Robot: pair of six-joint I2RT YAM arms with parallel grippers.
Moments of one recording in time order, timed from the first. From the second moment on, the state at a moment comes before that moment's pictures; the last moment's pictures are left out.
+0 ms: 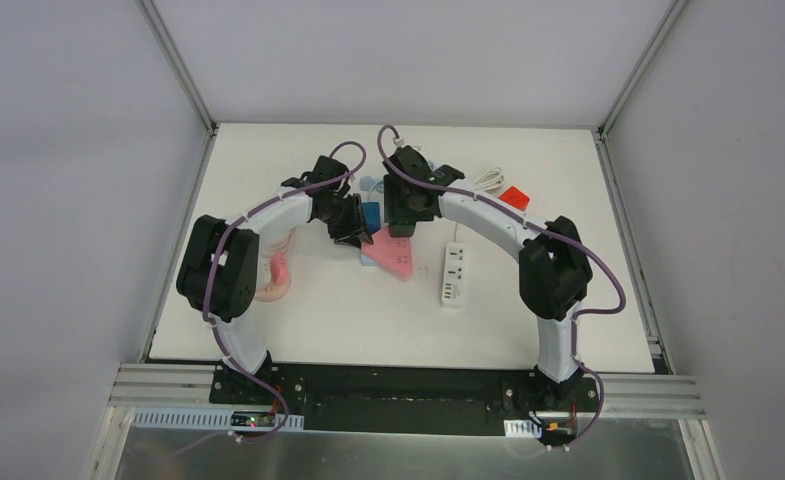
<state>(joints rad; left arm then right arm) -0.38 1.79 1.21 -0.56 0.27 -0.55 0.75 1.97 1.68 -0.71 0.18 0.57</state>
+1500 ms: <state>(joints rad) -0.38 1.79 1.22 -0.59 0.25 -0.53 0.78 1.98 1.71 -0.72 0.24 0.55</state>
